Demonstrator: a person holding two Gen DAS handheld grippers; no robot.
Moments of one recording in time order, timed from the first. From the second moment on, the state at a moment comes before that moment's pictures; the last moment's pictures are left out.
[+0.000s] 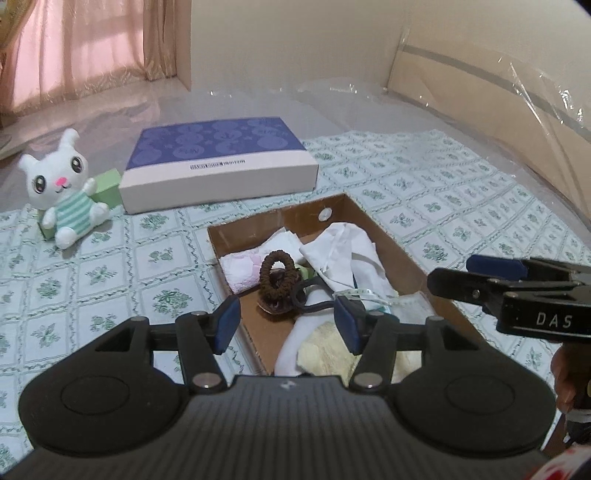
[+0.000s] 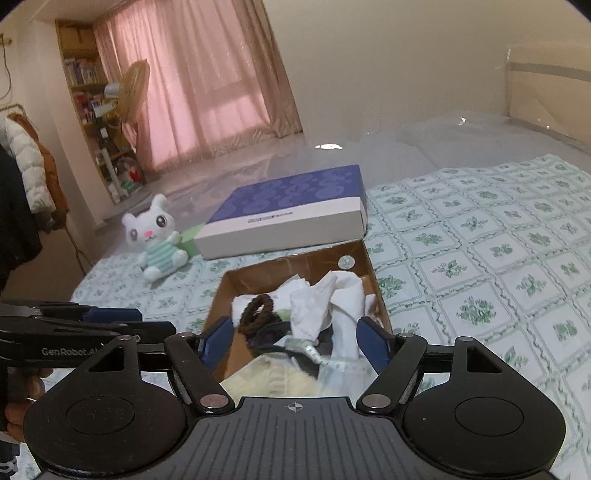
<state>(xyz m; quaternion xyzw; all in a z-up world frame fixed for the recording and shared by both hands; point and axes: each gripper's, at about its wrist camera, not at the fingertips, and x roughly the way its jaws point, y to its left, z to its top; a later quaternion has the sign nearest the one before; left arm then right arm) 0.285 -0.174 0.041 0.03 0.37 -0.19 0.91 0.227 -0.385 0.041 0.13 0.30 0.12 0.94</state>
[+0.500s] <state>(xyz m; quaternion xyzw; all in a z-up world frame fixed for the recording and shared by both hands) 0.174 -0.120 0.086 0.03 0.32 -0.18 0.93 0.132 -0.364 0.072 0.17 0.27 0.09 0.94</state>
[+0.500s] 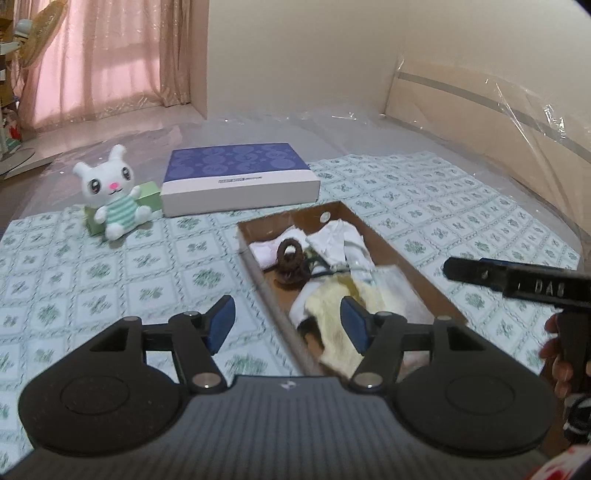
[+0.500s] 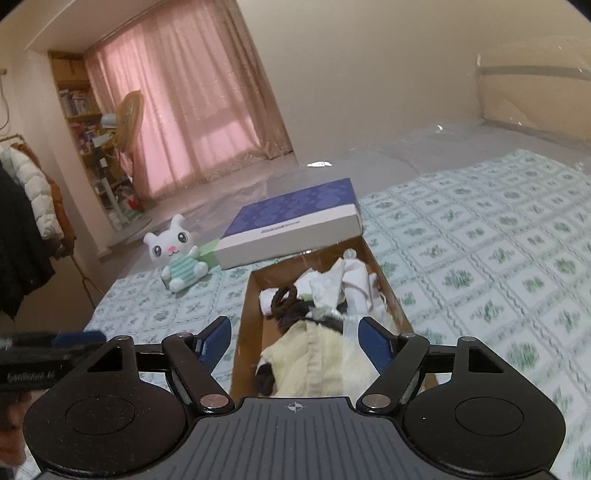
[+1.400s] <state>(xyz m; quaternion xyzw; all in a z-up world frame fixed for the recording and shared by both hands) 0.019 -0.031 0.065 -0.01 0.35 -0.10 0.93 0.022 -0.265 0.042 0.11 0.33 0.16 0.92</state>
